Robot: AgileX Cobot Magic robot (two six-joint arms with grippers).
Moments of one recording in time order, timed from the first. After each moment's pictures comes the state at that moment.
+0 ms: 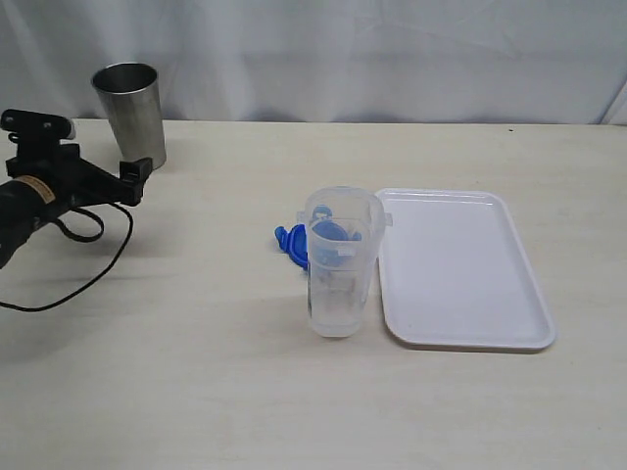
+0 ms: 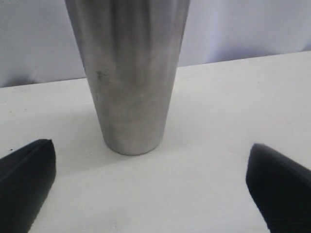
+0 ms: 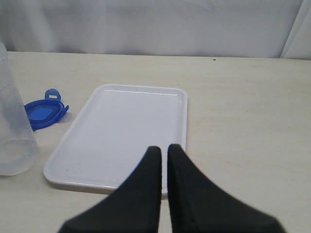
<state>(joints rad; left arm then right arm) -0.01 2.15 -0.91 0.31 -0.83 -0.13 0.08 0.00 0.00 -0.03 0.35 0.01</state>
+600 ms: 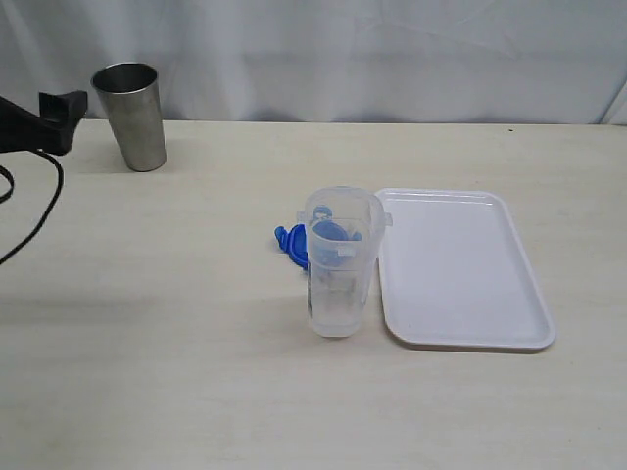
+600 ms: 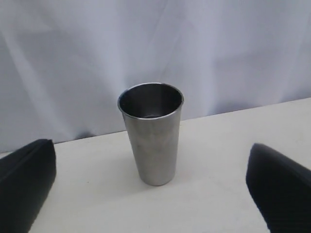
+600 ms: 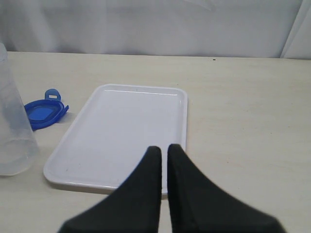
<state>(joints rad) -0.01 1.49 -0.67 0.31 -0.49 -0.14 0.08 0.00 0.00 -0.03 0.35 0.01</state>
